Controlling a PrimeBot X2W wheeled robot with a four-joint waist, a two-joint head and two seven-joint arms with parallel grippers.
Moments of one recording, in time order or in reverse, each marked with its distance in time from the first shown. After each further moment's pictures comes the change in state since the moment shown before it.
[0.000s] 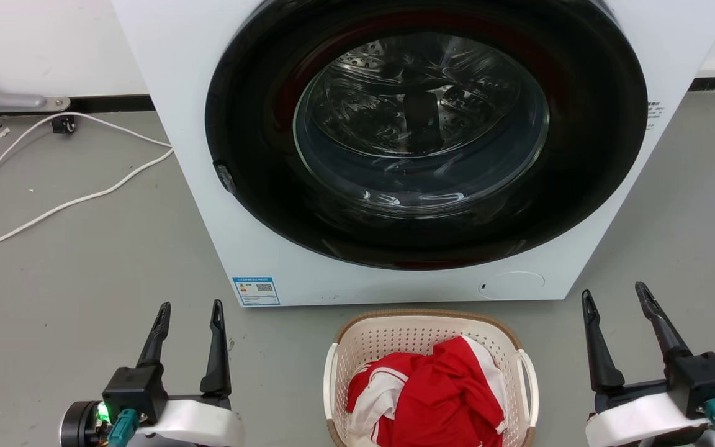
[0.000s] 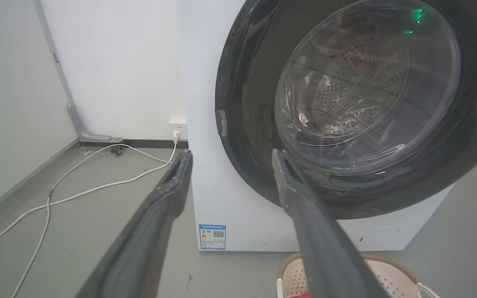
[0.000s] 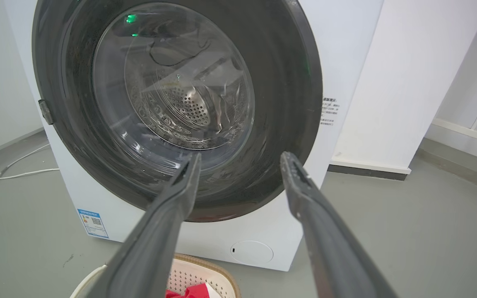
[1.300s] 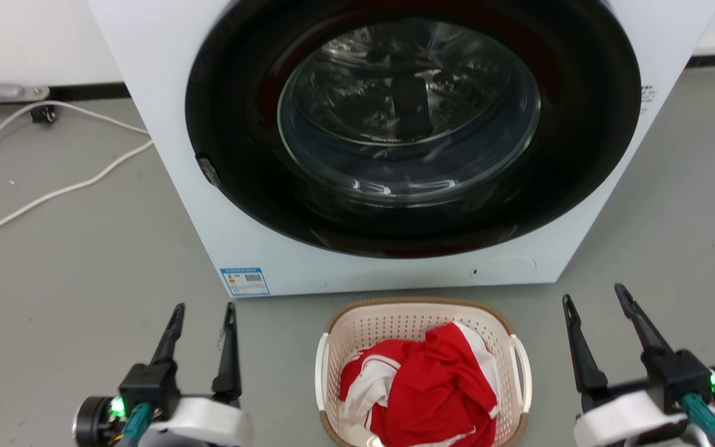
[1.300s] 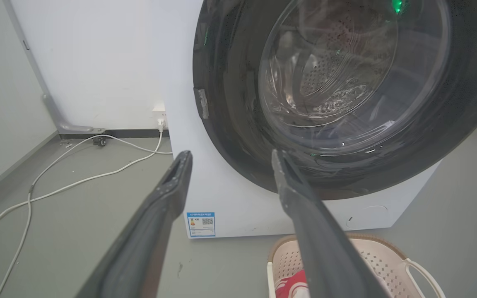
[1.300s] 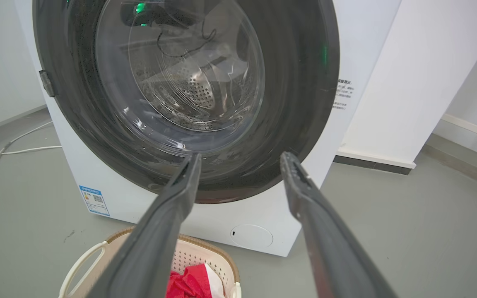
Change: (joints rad) left arm -0.019 0.001 -0.021 0.056 0.013 -0.030 -0.016; right arm -0.017 0.000 0.021 0.048 -0.052 0.000 -0.017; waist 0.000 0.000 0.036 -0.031
